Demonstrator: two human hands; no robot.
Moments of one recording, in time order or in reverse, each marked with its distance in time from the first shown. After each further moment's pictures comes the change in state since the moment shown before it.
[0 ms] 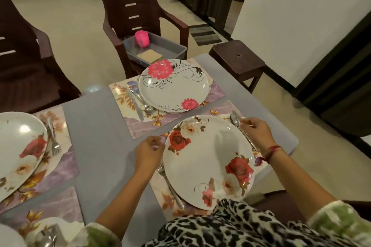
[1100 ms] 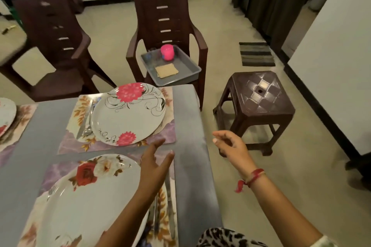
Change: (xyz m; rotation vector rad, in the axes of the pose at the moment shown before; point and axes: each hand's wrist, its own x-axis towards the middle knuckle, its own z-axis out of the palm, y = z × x) left_hand 0.021 0.212 0.317 -0.211 0.345 0.118; right_hand 0.308 0.014 -0.144 0.221 -0.690 -0.245
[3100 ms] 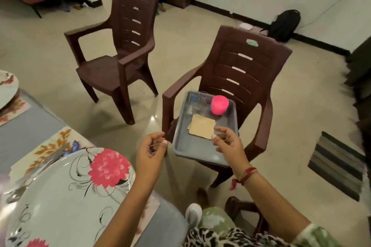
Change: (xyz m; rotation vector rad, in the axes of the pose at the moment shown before) left_hand 0.450 0.060 0.054 -0.291 0.746 -0.149; right_hand 0.553 -0.155 0.083 -0.162 -0.560 -0.162
